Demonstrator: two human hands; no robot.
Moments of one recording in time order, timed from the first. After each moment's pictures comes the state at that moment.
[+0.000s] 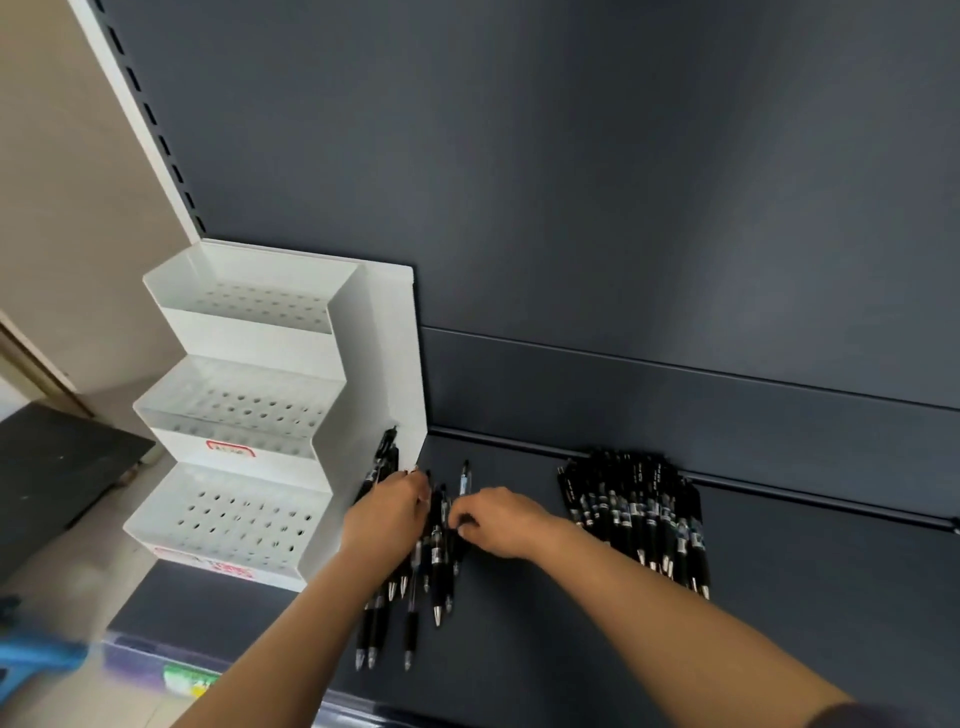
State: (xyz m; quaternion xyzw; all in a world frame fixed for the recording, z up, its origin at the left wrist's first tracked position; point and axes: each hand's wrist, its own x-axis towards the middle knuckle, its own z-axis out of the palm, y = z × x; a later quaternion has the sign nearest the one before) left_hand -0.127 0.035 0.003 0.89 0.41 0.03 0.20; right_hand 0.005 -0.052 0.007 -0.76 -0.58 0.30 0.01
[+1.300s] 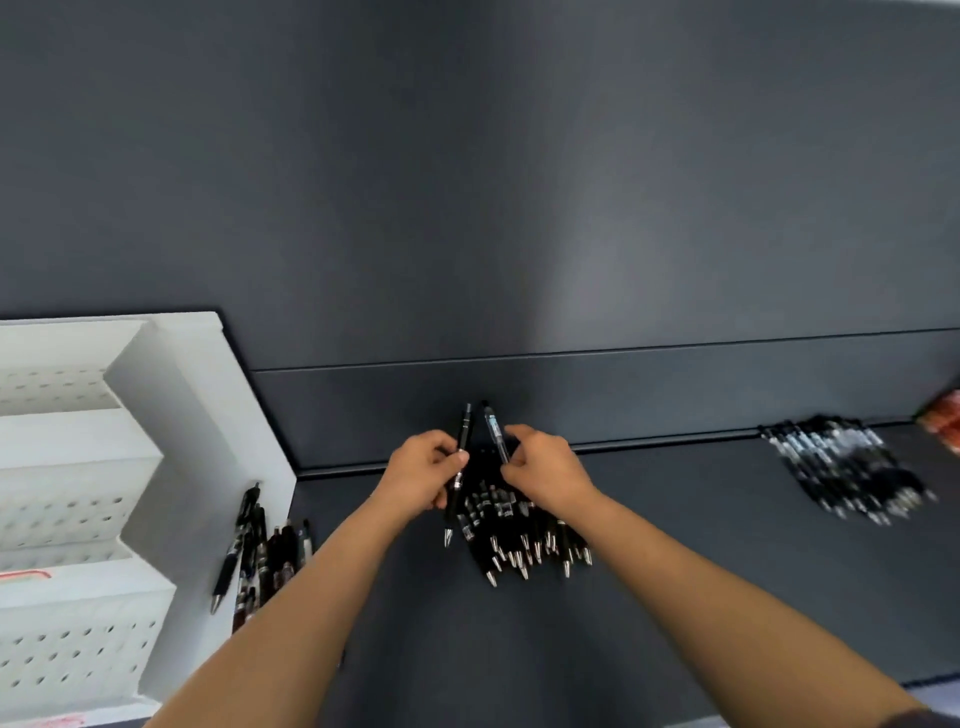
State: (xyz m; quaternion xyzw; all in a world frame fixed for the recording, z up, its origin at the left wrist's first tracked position) left_hand 0.013 -0.018 0.038 0.82 0.24 0.05 0.52; right_hand 0.111 -0.158 0.046 -0.90 -0.30 0.16 0.27
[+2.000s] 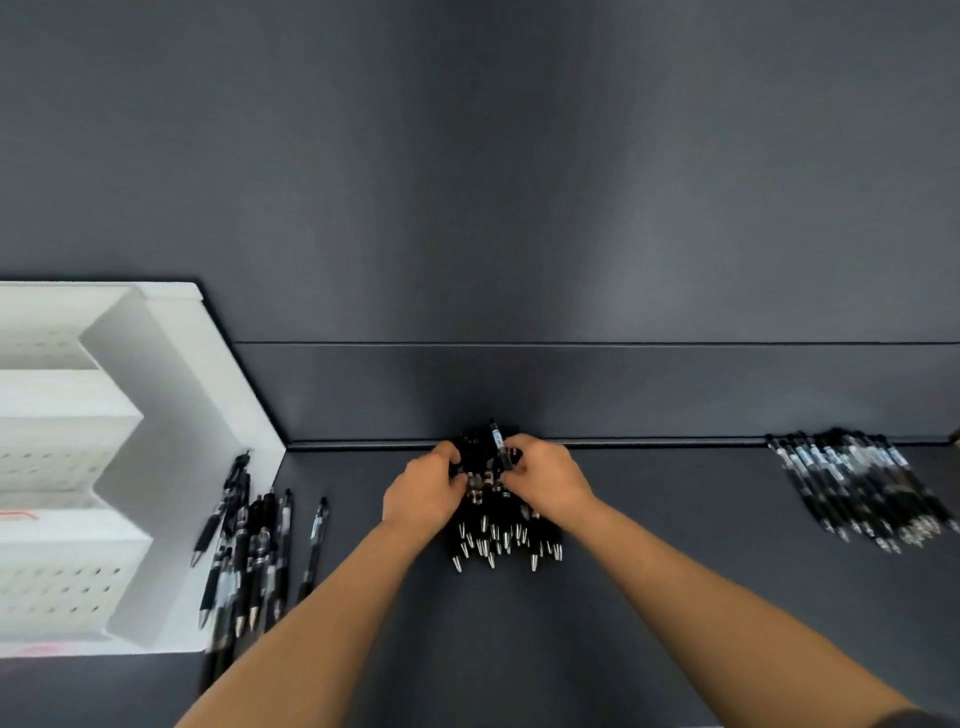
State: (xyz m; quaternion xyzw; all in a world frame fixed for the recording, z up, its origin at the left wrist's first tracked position) left_hand 0.030 -0.070 0.008 0.90 0.34 0.02 0.28; right_hand 0.130 -0.192 0.029 -0.89 -0.32 0.20 0.24
